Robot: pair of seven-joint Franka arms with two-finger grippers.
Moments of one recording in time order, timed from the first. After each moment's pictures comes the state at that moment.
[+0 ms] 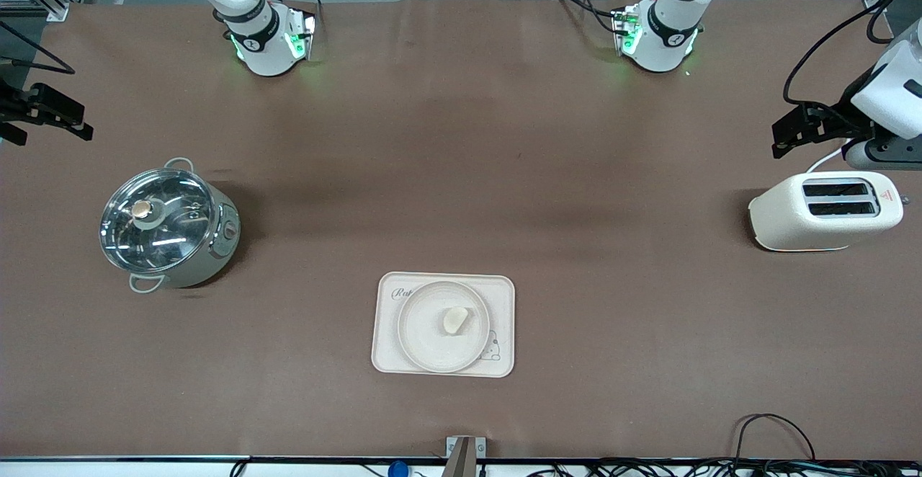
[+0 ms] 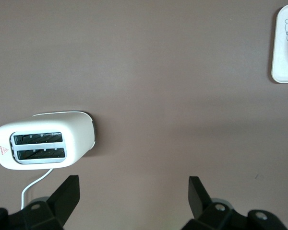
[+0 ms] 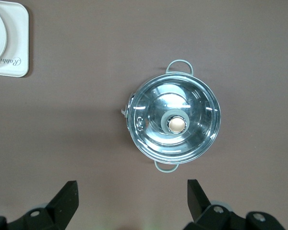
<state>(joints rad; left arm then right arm) -0.02 0.03 -0.08 -1.52 0.04 1.55 -0.04 0.10 -0.04 -0.18 -1.56 0.00 1.49 -0.15</state>
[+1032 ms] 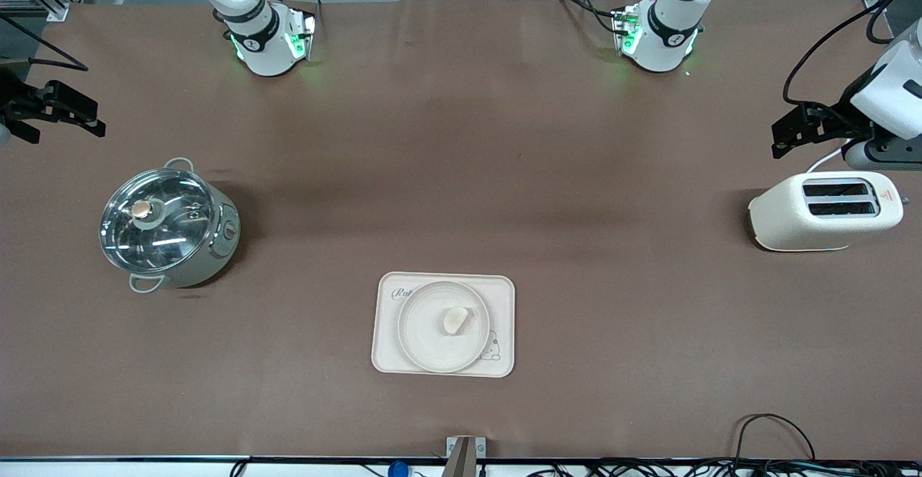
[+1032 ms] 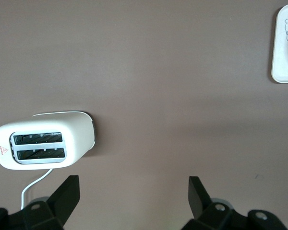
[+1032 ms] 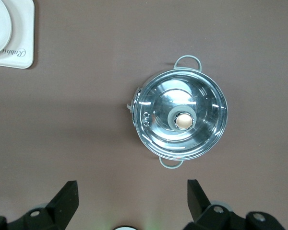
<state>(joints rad) -0.02 0.03 -0.08 -1.52 0.04 1.55 -0.04 0.11 -0.04 -0.16 -1.56 0.00 1.47 -0.15</state>
